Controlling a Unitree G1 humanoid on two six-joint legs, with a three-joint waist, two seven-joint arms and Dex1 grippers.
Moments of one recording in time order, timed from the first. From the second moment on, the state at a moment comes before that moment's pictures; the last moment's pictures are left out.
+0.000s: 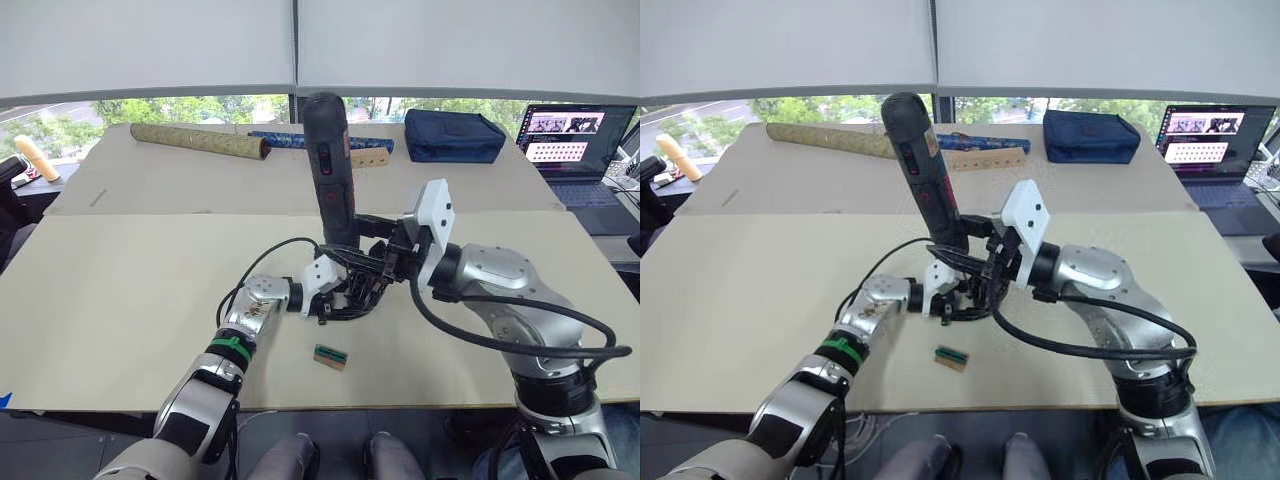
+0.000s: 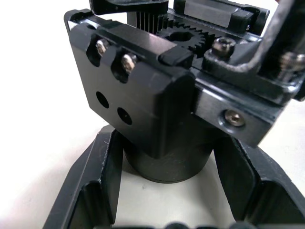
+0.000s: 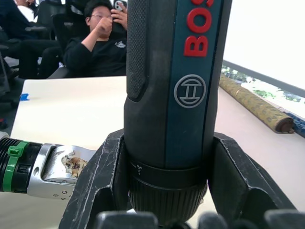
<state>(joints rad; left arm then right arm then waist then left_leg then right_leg) -0.73 0.16 -0.23 0.76 -0.06 -0.11 -1.13 -0.52 -0.48 0.07 -0.48 0.54 0.61 0.71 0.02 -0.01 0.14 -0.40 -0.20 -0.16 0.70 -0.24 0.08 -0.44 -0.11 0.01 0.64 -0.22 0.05</state>
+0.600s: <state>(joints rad) -0.74 0.15 -0.23 0.76 -0.06 -0.11 -1.13 -0.47 -0.51 0.05 -0.47 0.57 0.55 0.76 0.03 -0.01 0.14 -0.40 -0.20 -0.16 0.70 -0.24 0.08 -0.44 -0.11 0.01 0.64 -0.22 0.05</state>
